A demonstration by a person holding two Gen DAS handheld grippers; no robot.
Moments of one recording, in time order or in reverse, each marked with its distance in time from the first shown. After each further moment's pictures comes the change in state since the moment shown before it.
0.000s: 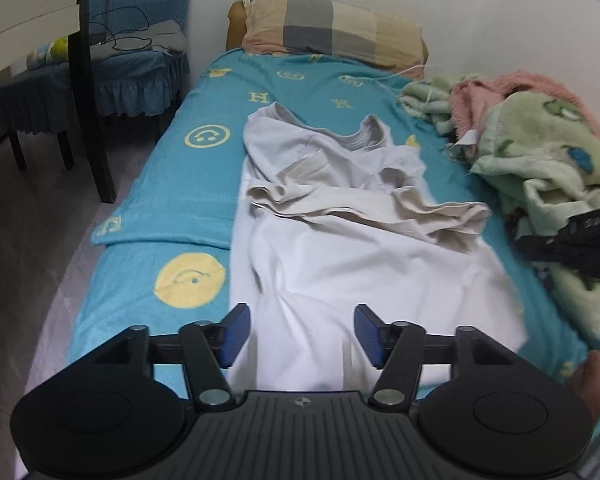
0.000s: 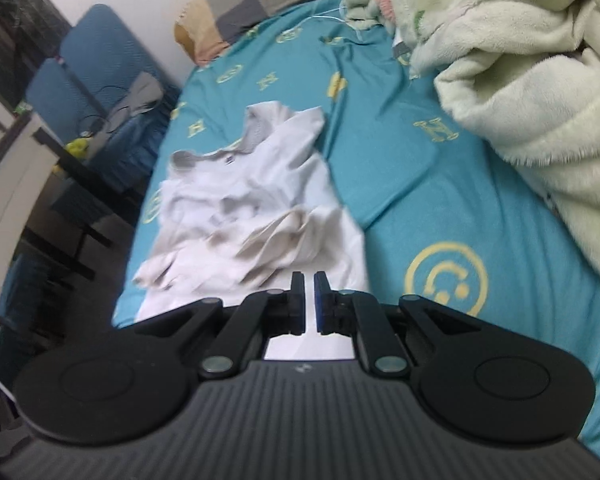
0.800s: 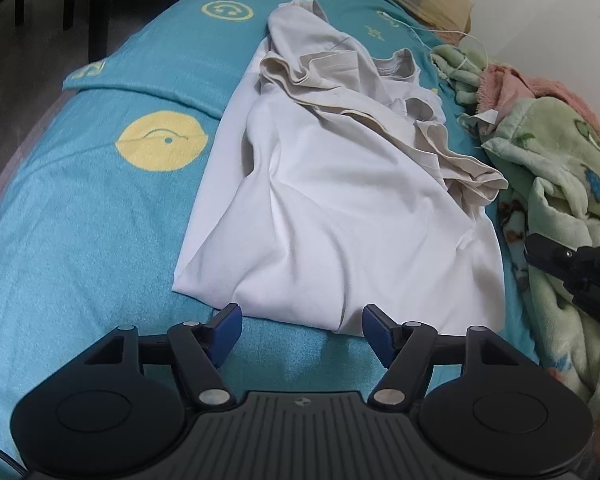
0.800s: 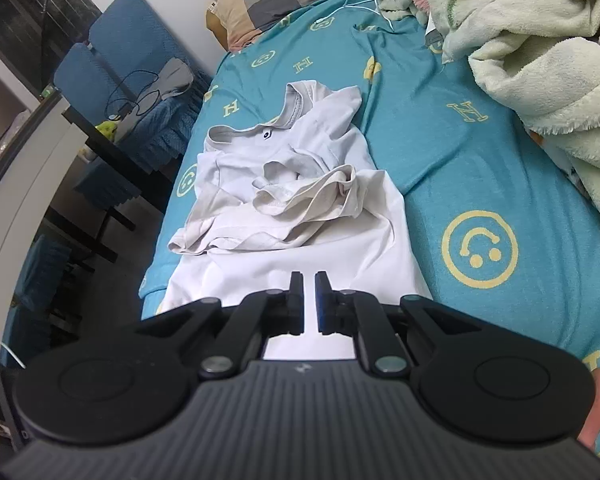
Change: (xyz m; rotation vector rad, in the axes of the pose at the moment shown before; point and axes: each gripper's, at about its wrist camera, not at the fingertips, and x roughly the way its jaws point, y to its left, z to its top) left arm 0.062 0.028 -0.024 -0.300 0.252 -0.114; right arm -0.007 0.014 -0.019 -0.012 0.026 0.053
